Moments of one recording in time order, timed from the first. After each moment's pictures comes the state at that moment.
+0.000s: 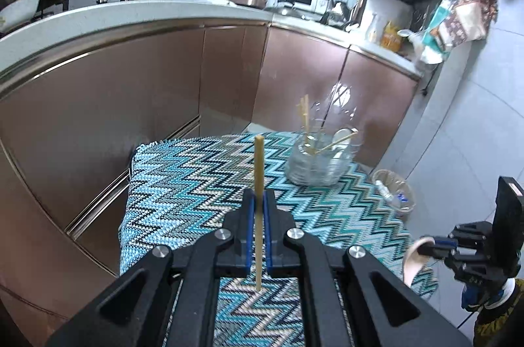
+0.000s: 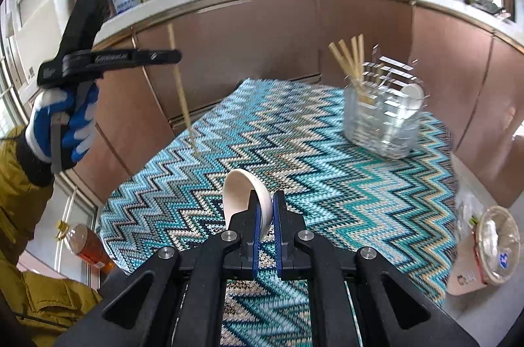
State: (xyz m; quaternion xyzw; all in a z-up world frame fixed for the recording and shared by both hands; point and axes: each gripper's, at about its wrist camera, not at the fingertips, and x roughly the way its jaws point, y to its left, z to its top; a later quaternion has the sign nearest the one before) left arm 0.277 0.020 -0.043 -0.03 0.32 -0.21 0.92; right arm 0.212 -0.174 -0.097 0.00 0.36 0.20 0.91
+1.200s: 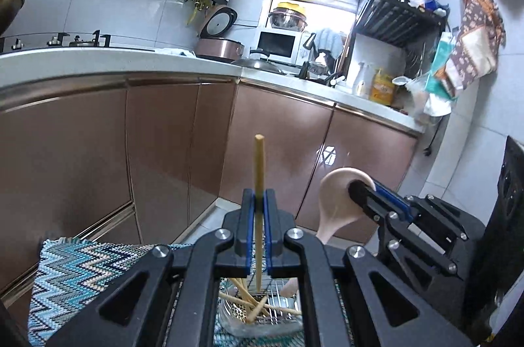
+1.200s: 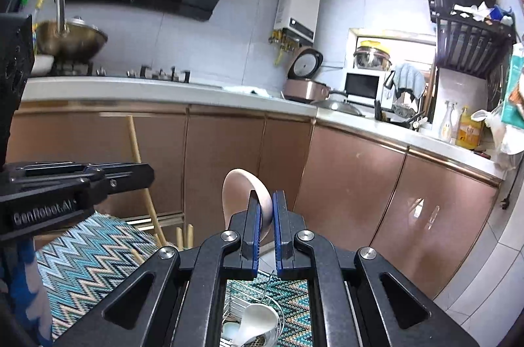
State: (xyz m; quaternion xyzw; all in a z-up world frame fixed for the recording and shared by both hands) left arm 0.465 -0.171 -0.055 -0.06 0.19 -0.23 0.95; right arm 0.429 -0.229 -0.039 -0.10 0.13 -0.01 0.99
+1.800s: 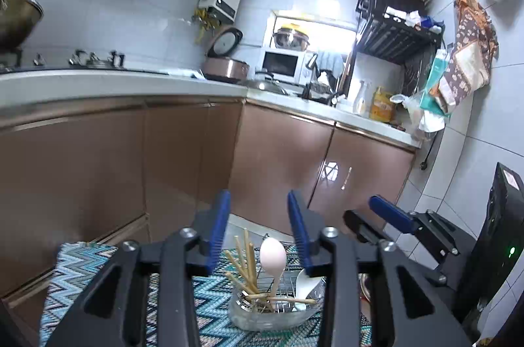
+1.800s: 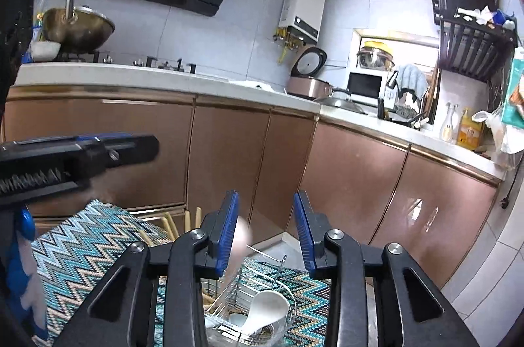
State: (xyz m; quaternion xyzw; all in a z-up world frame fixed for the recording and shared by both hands) left arm 0.408 -0.128 -0.021 -0.08 0.15 -0.22 0.96; right arm 0.399 -0.216 -0.034 -0.10 0.12 -0.01 0.99
